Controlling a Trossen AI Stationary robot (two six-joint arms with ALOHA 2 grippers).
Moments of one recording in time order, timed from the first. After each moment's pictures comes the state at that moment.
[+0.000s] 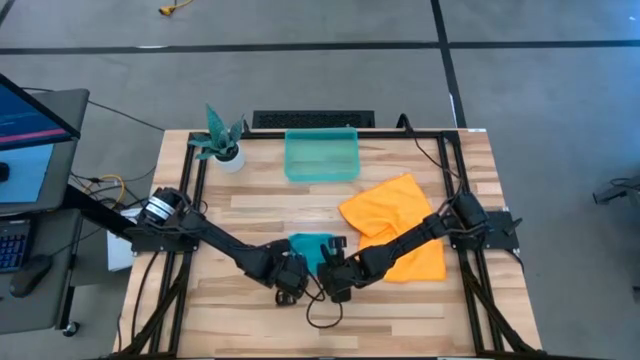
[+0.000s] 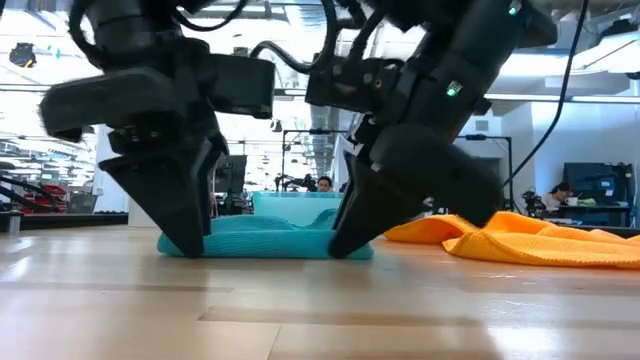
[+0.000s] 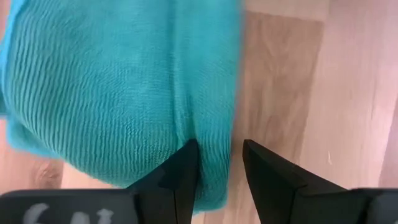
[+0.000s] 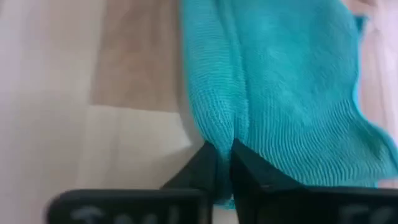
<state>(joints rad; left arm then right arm) -0.45 1.90 1.17 -0.60 -0.21 -0.57 0.40 2.10 1.30 -0.35 0.39 0.14</state>
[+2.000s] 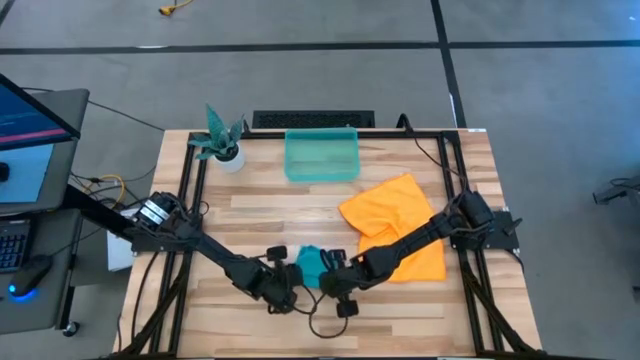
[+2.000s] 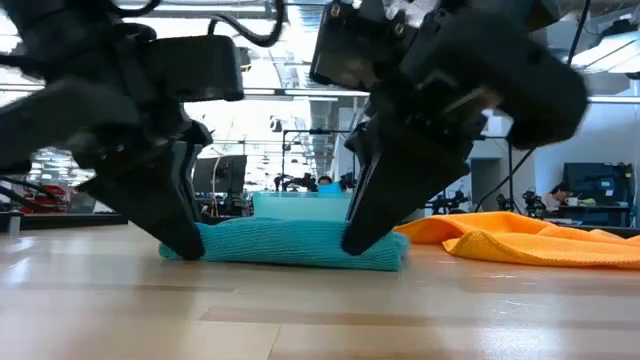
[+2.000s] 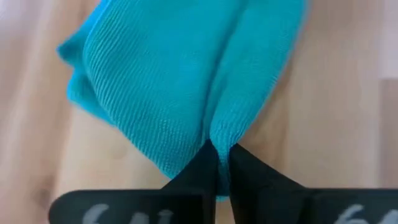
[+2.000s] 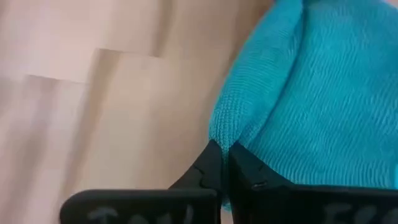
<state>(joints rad) -0.56 1.90 1.07 -0.43 -0.39 -0.62 0.43 2.04 1.29 -0.29 0.08 0.18</state>
